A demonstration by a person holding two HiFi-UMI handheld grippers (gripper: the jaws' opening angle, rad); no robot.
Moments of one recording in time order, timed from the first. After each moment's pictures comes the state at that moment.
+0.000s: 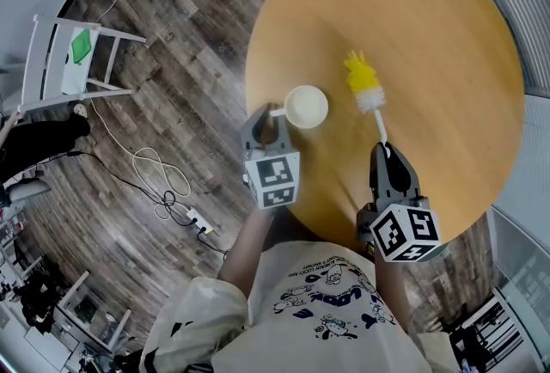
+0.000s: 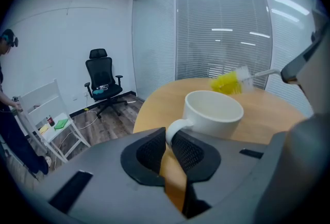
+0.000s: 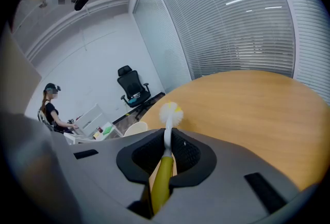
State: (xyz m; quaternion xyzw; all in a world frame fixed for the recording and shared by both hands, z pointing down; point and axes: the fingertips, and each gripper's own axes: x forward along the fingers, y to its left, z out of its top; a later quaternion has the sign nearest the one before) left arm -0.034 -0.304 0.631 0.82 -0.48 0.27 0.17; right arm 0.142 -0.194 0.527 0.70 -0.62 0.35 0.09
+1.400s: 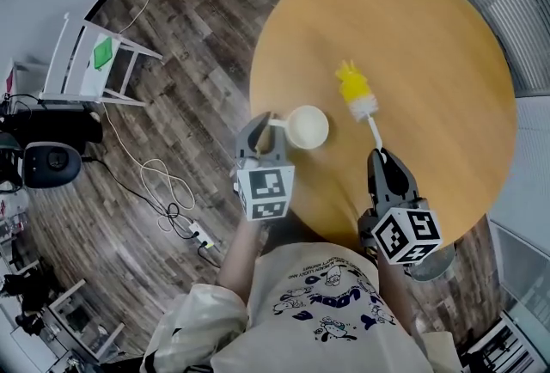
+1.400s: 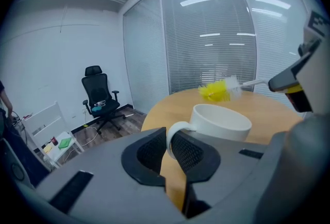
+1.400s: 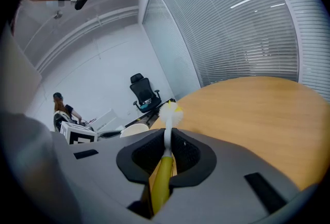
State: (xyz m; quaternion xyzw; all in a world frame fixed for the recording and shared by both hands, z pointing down) left arm -0.036 -0.263 0.544 0.85 -0.46 0.25 0.10; right arm 0.139 -0.150 0.481 0.67 -0.67 0.32 0.05
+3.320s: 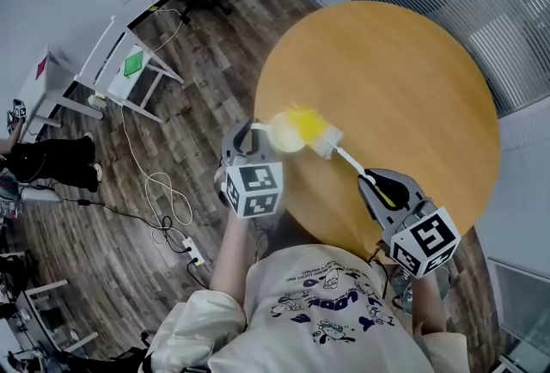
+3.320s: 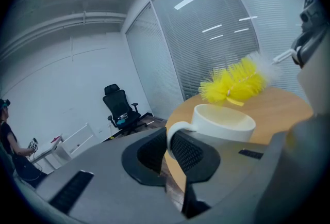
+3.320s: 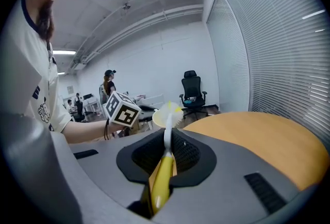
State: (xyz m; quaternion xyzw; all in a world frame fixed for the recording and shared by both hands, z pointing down) left arm -0.065 -0.193 0.444 0.79 -0.54 0.28 0.01; right arm 0.108 -0.046 0.373 0.45 -0.86 0.17 0.15
